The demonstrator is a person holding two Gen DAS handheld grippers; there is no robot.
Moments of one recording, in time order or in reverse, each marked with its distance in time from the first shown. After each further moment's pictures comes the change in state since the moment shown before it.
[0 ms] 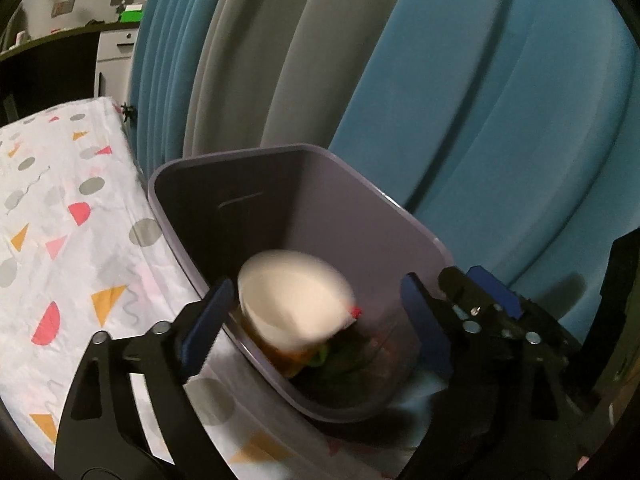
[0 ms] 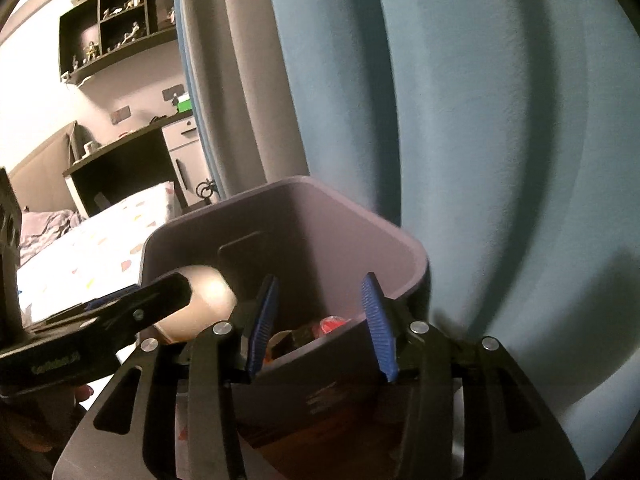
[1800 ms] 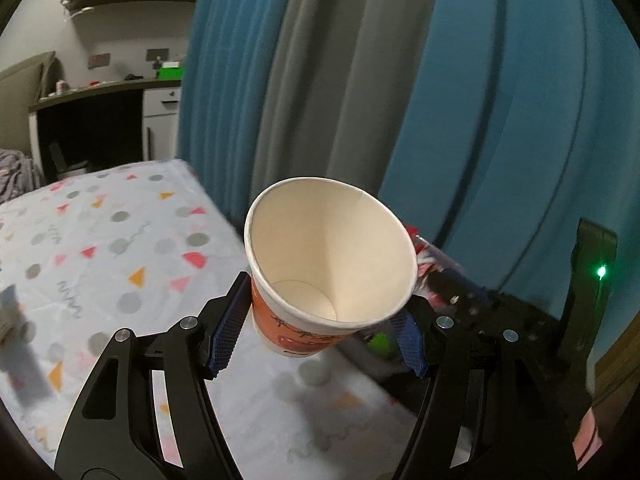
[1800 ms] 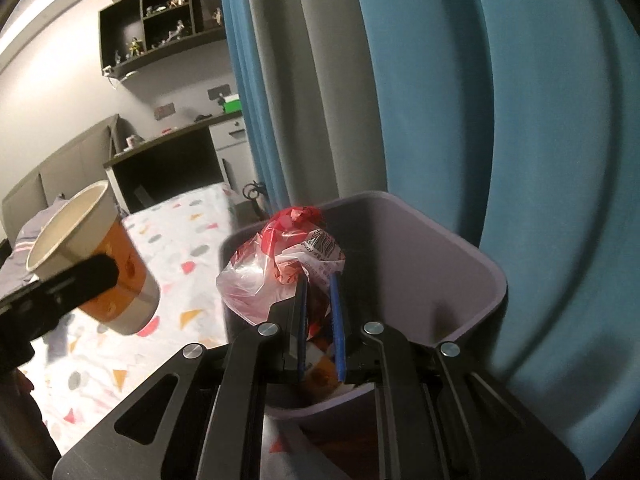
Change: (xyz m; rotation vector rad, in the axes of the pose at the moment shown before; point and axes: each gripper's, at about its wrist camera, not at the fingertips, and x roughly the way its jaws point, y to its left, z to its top) left arm -0.105 0.020 0.003 0.061 -0.160 0.145; right arm 0.003 0.047 0.007 -0.075 -0.007 0.149
